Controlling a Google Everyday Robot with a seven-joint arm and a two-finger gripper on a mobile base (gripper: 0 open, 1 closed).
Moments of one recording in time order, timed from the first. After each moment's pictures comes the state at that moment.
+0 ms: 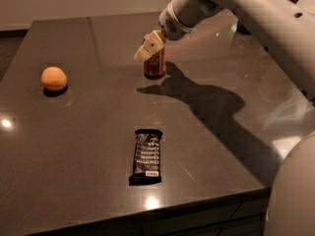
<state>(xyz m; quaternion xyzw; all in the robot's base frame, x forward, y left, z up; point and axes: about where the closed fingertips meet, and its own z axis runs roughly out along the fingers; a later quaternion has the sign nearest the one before) 0.701 -0.001 0.920 -0.46 0.81 0.14 0.33</state>
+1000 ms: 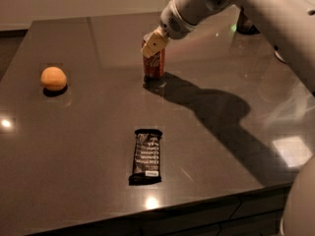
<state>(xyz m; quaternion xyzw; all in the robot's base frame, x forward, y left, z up) 0.679 0.002 0.933 -0.50 0.79 0.14 0.33</state>
